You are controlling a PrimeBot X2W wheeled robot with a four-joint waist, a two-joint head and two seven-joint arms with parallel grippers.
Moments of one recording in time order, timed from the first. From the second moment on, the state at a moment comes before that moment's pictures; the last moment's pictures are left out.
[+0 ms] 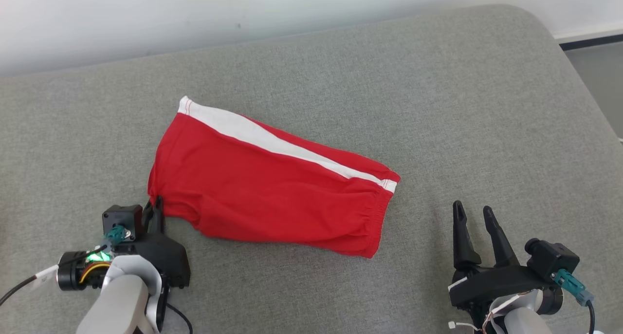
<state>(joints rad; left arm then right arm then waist) -0.65 0.21 -0.38 1.01 -0.46 0.04 -0.26 -0.22 -0.08 0.00 0.42 0.44 0.13 -0.26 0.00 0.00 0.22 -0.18</state>
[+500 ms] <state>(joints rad) -0.34 0.15 -0.20 0.74 -0.39 0.05 -0.26 -0.14 -0.07 -0.01 0.46 0.44 0.13 -0.26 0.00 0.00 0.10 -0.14</state>
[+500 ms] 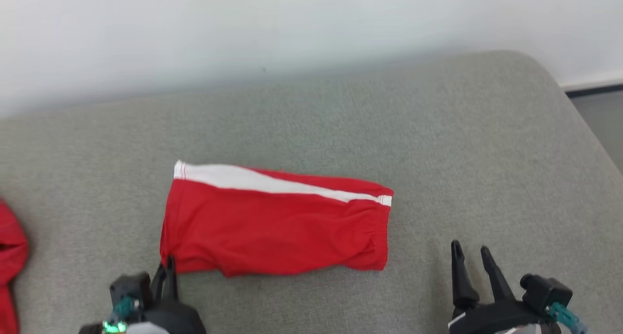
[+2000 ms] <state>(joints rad) 0.04 0.05 0.00 0.40 -0.08 -0.01 -0.26 -0.12 -0.05 0.06 0.47 0.40 0.13 -0.26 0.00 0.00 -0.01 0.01</state>
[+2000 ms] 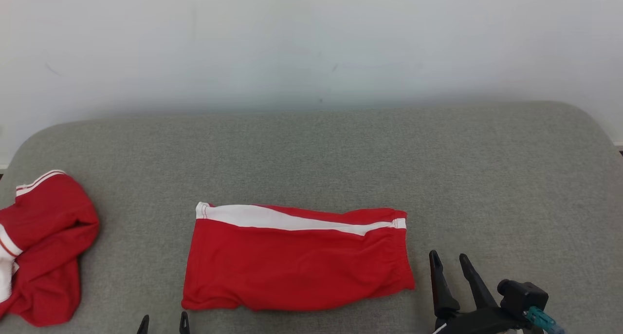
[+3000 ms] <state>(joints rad) 0.02 0.05 -0.06 0.43 -0.10 -0.01 -0.26 -0.29 -0.05 0.04 0.82 0.38 0.13 -0.27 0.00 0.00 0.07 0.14</state>
